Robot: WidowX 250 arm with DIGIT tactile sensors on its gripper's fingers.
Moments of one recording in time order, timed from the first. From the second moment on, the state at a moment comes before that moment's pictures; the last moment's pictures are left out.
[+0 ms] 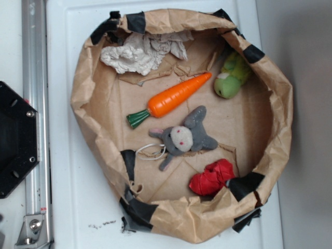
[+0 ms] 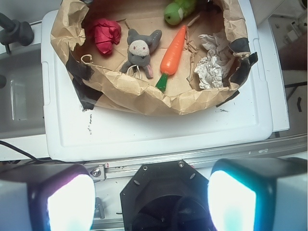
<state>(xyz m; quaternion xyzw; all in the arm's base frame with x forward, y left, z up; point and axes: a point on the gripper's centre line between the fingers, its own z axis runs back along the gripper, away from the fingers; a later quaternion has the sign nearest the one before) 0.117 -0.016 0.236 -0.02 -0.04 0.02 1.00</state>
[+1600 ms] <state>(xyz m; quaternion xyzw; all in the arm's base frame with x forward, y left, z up) 0.276 -0.057 0.016 -0.04 -0.02 0.24 0.97</state>
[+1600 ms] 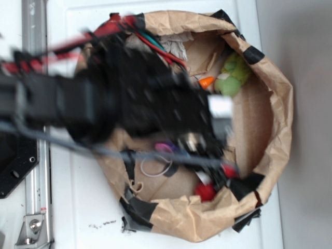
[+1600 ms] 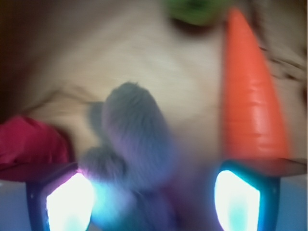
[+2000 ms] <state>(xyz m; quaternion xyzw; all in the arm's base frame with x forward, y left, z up) 0.283 -0.071 0.010 -0.05 -0.02 0.22 0.97</state>
